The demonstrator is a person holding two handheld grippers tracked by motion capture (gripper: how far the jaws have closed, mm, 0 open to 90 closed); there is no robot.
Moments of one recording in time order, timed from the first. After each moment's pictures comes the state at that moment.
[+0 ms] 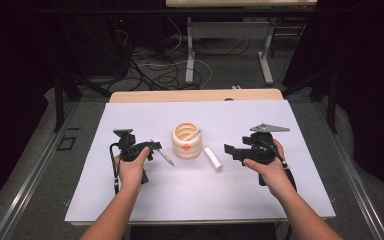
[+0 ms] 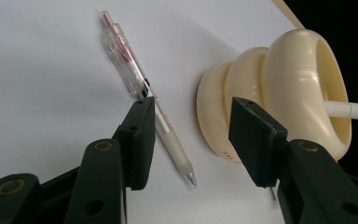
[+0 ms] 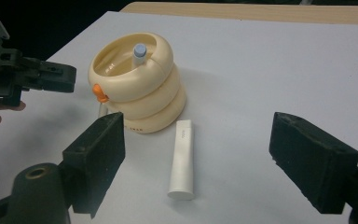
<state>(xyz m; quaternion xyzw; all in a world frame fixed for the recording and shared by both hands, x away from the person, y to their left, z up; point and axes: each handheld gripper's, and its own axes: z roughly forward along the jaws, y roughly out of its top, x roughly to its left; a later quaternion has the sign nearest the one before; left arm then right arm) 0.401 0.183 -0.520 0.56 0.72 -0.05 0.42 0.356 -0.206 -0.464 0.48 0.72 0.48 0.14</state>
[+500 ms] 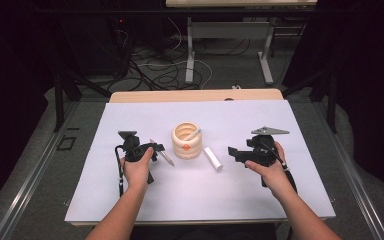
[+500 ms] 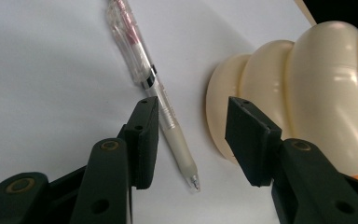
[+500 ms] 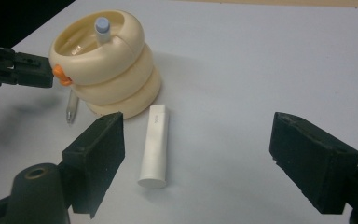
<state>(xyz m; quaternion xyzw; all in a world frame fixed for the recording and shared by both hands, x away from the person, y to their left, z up) 0.406 0.172 -0.535 0.54 0.74 -0.07 0.40 0.361 -0.216 -0.483 0.50 0.73 0.45 0.15</state>
